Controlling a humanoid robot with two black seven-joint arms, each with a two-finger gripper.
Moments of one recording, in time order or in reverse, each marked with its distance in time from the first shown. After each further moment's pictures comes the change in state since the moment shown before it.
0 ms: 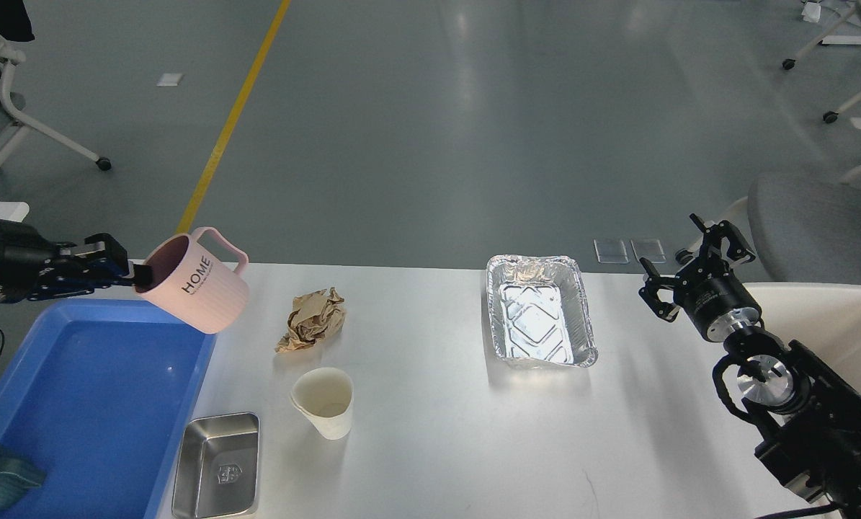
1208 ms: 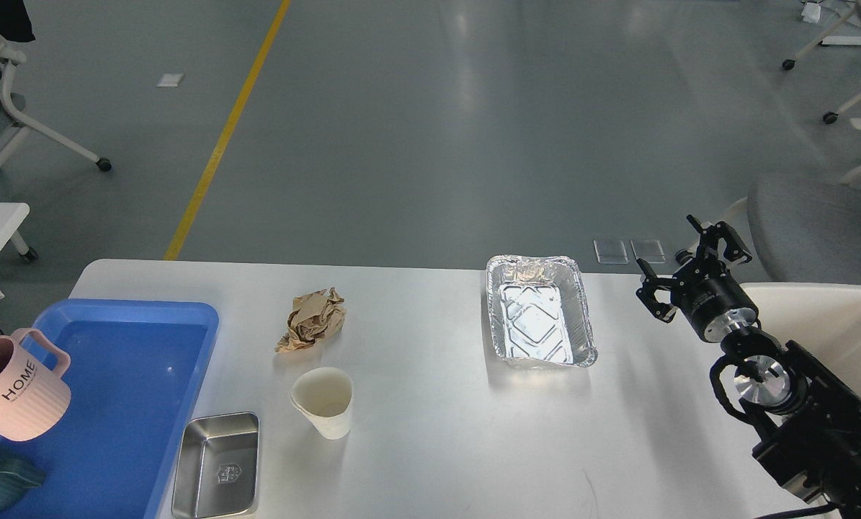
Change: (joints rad) left arm 0.038 0.257 0.225 -0.020 0.236 0.047 0.008; right arm 0.000 0.005 -0.003 0.000 0.000 -0.001 0.000
